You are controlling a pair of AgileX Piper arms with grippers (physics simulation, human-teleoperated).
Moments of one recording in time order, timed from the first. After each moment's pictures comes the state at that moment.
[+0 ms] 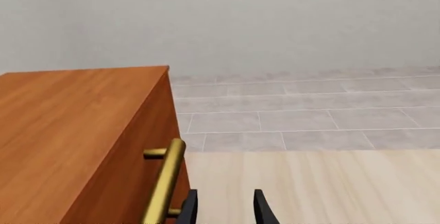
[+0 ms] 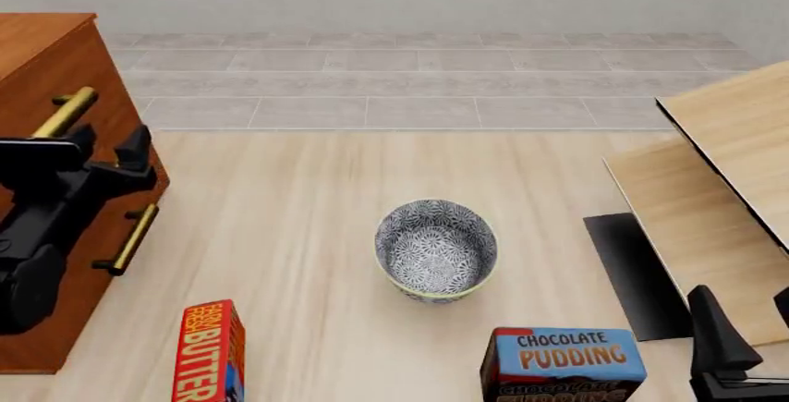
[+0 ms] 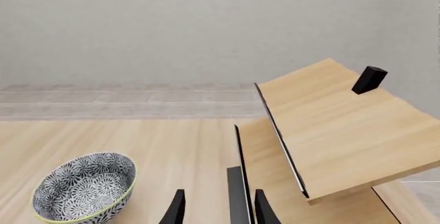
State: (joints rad) left arm 0.13 1.35 -0.50 -0.78 0.00; right arm -0.02 0.00 -0.01 0.00 0.00
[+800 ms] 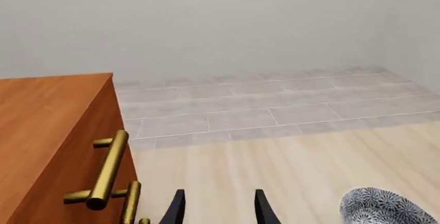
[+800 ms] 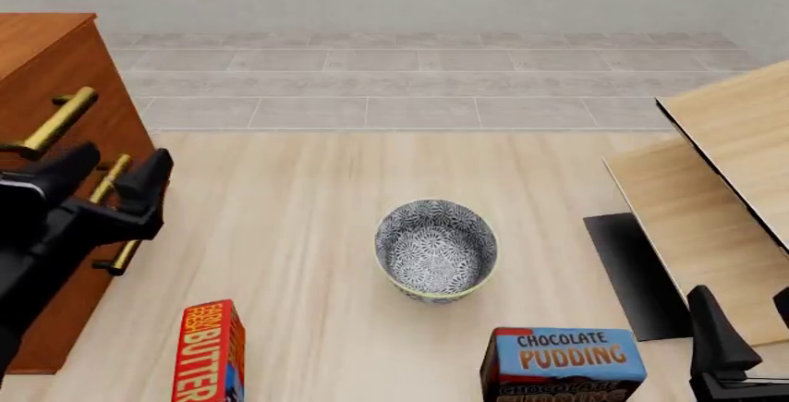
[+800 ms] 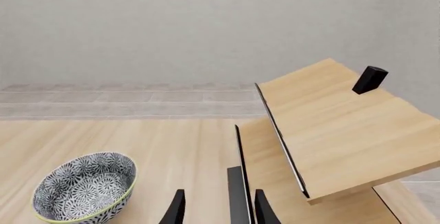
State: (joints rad) left arm -0.13 0.84 -0.37 -0.40 0.01; right arm -0.02 0.00 0.00 0.00 0.00
